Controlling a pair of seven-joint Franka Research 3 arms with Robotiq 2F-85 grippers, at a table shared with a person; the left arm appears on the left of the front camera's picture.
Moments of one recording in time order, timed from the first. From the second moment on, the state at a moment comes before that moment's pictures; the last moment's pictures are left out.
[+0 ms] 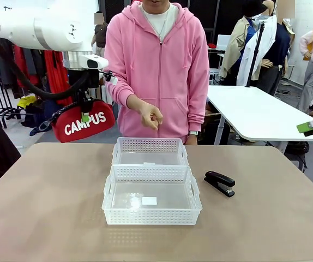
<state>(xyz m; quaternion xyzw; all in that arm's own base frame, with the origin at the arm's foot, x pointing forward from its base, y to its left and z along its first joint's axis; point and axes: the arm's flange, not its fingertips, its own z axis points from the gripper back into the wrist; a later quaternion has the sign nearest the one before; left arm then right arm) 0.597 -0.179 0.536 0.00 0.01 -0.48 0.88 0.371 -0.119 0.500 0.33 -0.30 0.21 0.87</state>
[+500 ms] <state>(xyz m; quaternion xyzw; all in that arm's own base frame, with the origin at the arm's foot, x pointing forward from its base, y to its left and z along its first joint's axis) 0.604 -0.205 0.522 -0.01 -0.01 -0.49 0.87 0.371 -0.119 0.500 0.33 -0.30 0.21 0.87</state>
